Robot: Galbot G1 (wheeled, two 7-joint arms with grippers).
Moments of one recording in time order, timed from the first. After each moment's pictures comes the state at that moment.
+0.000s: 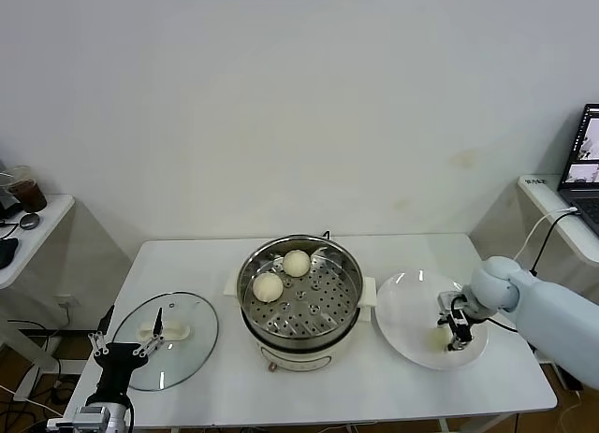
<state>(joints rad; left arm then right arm) 1.63 -1.28 -0.74 -1.96 -0.09 -0.19 -0.05 -0.23 0.58 -0.64 1.40 -0.23 -0.26 -1.15</state>
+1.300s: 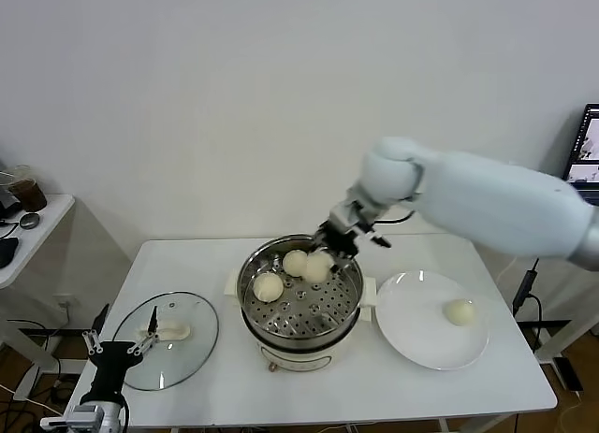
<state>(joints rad) 1.63 -1.27 -0.76 -1.96 -0.12 -0.19 -0.05 0.57 1.02 -1.20 1.50 0.18 0.06 -1.13</state>
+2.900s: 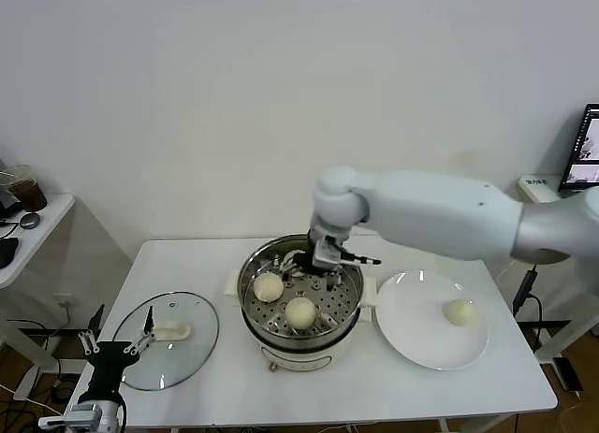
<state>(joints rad) 1.62 -1.27 -0.76 -1.94 -0.12 -0.20 -0.06 0.58 1.08 -1.27 1.46 0.00 0.36 -1.11</state>
